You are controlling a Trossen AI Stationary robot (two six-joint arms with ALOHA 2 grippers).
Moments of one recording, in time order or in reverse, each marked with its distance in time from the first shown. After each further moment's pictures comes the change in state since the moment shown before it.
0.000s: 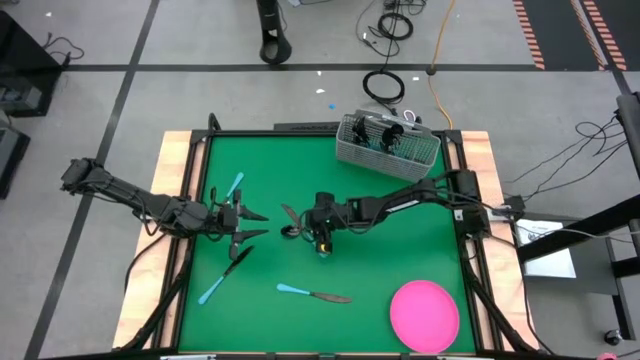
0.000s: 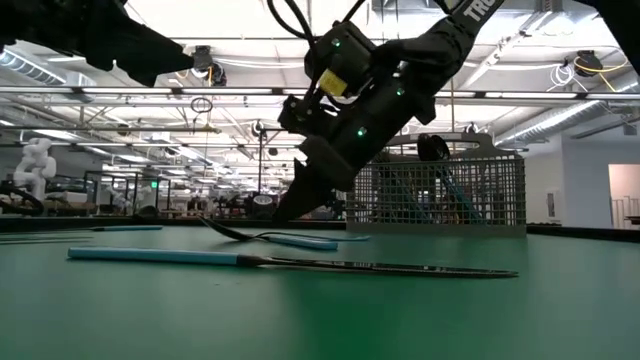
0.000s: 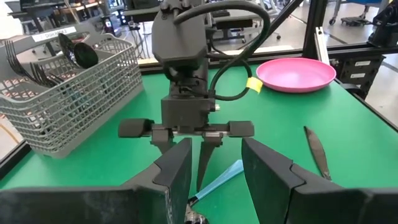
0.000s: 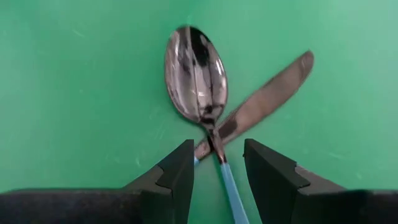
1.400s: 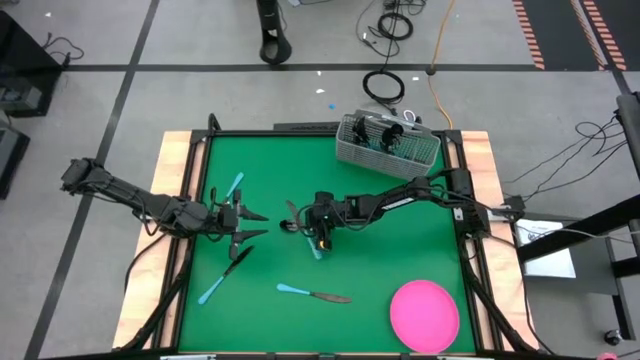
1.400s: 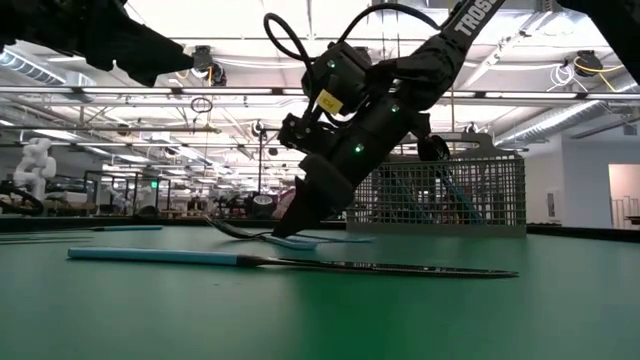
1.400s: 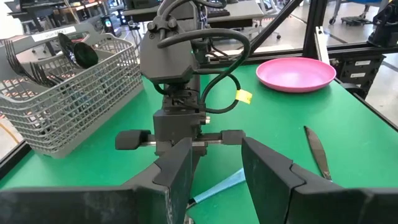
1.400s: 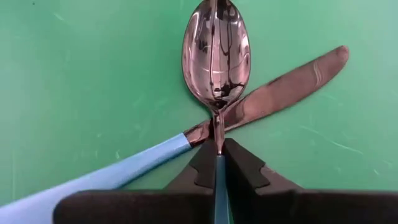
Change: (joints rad) left arm 0.000 0.001 0.000 0.000 0.000 0.001; right arm -0.042 0.050 0.001 -0.023 -0.037 -0.014
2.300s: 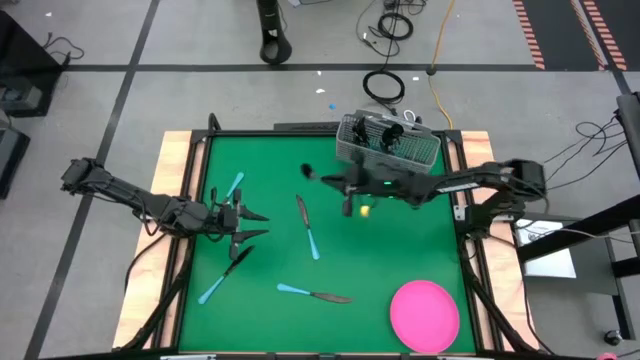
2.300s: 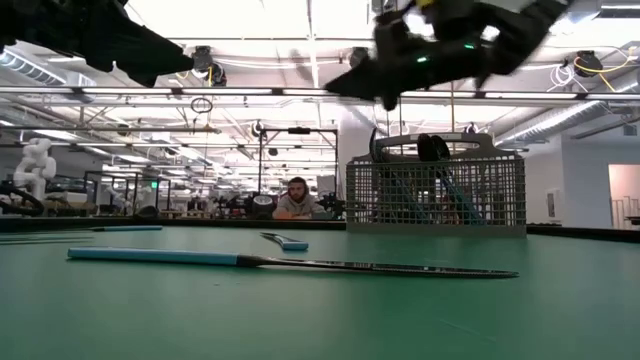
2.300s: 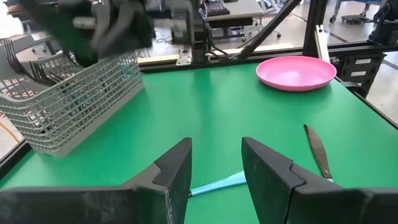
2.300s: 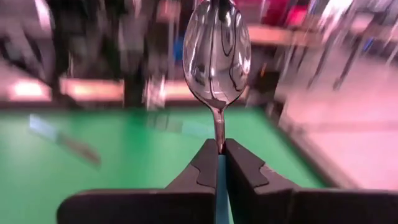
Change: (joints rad) left arm 0.000 0.000 0.000 -0.004 0.000 0.000; right arm -0.130 -0.553 -0.406 0.534 0.011 -0.029
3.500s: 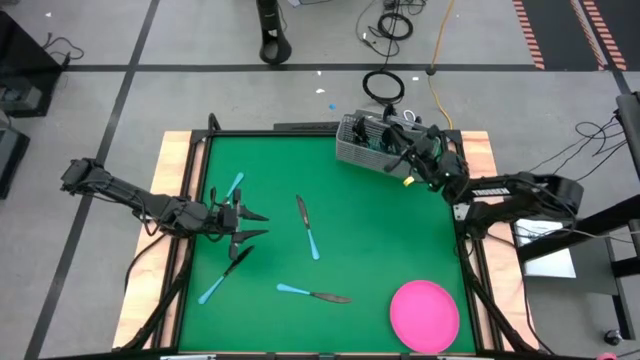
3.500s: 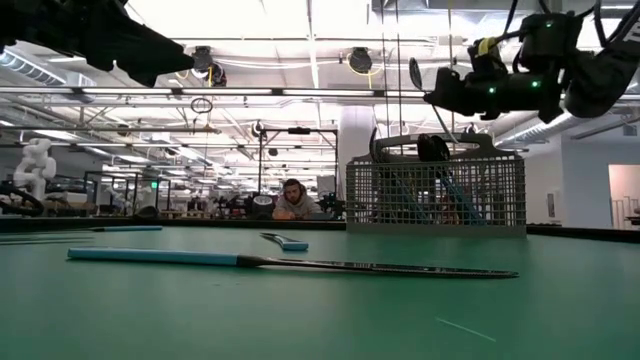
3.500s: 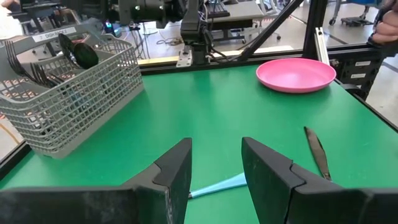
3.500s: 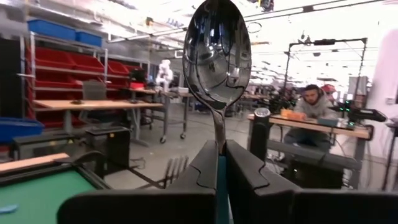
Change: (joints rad) left arm 0.000 0.000 0.000 0.007 0.000 0.000; right arm -0.358 -0.325 -0.512 0.605 0.285 -0.081
